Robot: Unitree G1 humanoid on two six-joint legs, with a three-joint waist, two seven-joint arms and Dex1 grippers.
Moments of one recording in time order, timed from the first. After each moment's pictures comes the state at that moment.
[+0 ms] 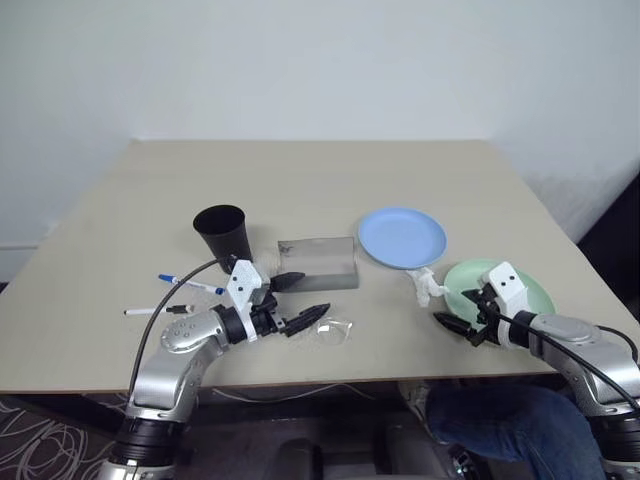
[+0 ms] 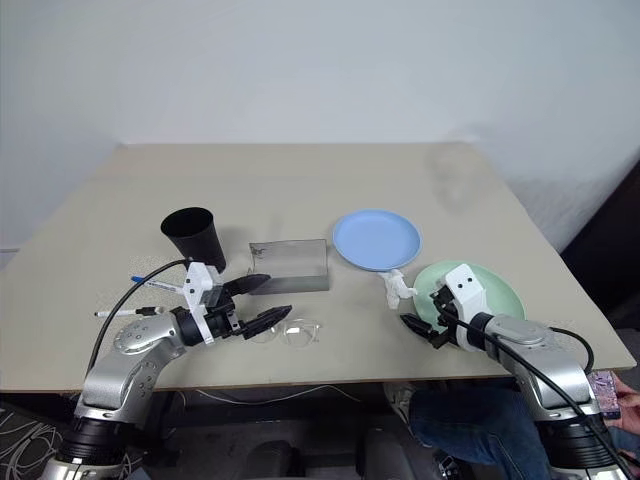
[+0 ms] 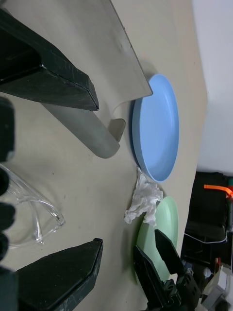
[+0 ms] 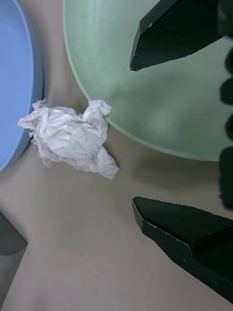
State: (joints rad) left arm -0.11 0.46 -0.02 -0.15 -0.41 0.32 -0.87; right arm -0.12 -0.64 0.01 -0.23 0.33 0.76 0.61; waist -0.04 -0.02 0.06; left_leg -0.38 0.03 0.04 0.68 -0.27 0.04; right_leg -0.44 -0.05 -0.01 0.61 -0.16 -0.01
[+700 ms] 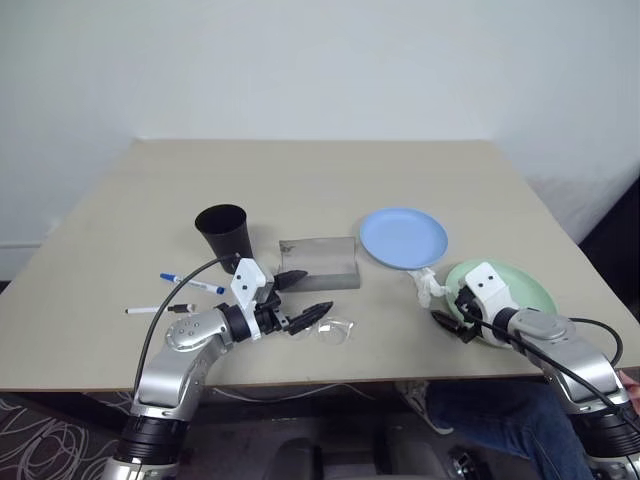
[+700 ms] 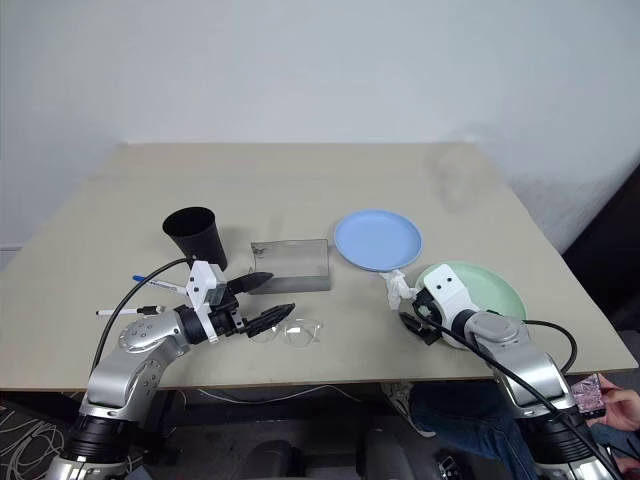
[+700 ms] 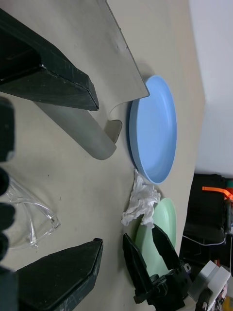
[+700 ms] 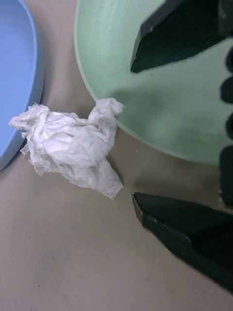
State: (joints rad) left arm -0.12 0.46 -0.02 -0.15 -0.40 0.32 -0.85; right arm -0.17 -0.61 0.11 -0.24 0.16 0.78 0.51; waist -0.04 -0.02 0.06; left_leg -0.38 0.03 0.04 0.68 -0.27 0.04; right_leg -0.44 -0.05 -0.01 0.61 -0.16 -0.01
